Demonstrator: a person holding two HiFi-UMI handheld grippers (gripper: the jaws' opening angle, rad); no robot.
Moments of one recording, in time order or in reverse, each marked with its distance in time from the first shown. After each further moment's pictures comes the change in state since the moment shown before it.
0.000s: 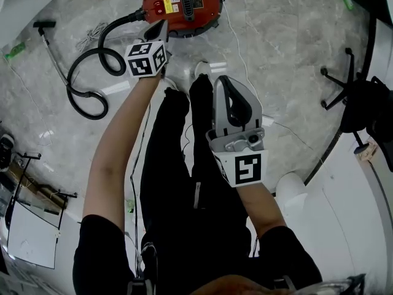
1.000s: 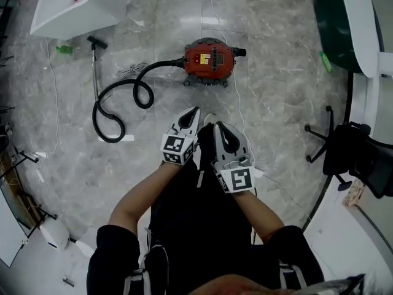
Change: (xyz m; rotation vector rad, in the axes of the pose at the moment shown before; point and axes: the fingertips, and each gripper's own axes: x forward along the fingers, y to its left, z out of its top) left arm -0.306 -0.161 0.041 -0.014 -0.332 -0.076; right arm -0.112 0.129 0.086 -0.072 0.005 0.215
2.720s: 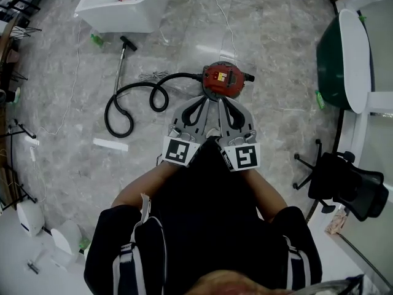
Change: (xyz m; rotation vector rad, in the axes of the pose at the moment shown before) left arm -0.201 -0.074 0.223 0.259 -0.555 0.085; right arm -0.005 0.127 0.169 -0.241 -0.203 0.215
